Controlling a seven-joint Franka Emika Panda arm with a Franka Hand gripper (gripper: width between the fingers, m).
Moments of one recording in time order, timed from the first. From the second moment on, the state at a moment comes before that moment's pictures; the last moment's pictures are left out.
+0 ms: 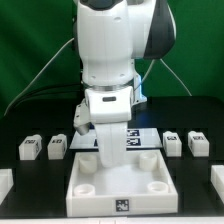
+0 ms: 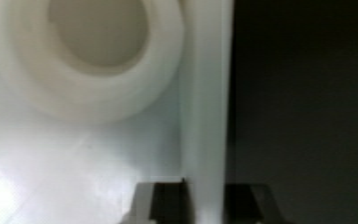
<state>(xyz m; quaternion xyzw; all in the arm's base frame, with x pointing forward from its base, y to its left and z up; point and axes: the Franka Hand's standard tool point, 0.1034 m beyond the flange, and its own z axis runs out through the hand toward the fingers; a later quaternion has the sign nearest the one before) 0.447 -0.016 0.014 -0.70 -0.71 0.04 0.06</state>
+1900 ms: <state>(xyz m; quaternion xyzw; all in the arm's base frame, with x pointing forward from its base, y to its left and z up) 0.494 0.063 0.011 -0.72 -0.69 0.02 0.07</state>
